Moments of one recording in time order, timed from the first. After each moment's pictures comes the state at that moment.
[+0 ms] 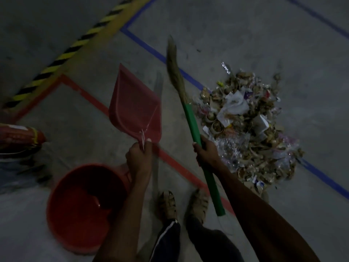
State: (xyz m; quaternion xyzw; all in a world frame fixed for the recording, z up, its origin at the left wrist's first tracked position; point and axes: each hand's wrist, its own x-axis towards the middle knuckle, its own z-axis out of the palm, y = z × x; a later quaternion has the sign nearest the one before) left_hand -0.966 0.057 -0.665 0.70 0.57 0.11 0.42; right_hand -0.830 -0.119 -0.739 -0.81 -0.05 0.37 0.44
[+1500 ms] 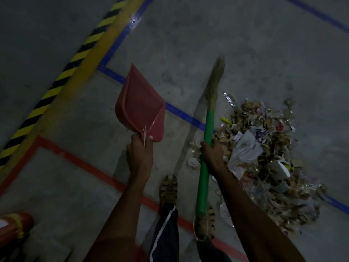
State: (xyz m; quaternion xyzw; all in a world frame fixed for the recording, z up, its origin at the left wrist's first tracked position) left_hand -0.605 0.302 -0.724 0.78 0.51 0.01 0.38; right_hand -0.517 0.103 -0.814 -0.80 0.23 0.27 0.48
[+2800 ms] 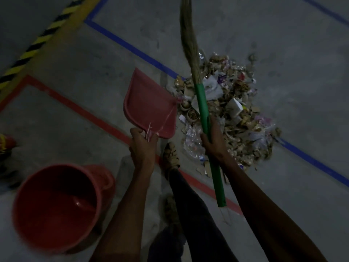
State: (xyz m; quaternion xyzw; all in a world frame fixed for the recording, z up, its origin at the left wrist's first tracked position) left_hand -0.885 -0.080 -0.672 0.75 0.52 0.06 0.40; right_hand -0.766 -0.277 -0.736 -0.89 -0.16 0.19 0.37
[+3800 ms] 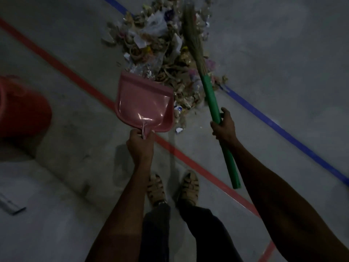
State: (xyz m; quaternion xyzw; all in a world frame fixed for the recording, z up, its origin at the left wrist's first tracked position) left_hand -0.999 -0.620 -0.729 0.67 0.61 0.10 0.41; right_hand -0.805 -0.824 -0.774 -0.89 -0.02 0.30 0.33
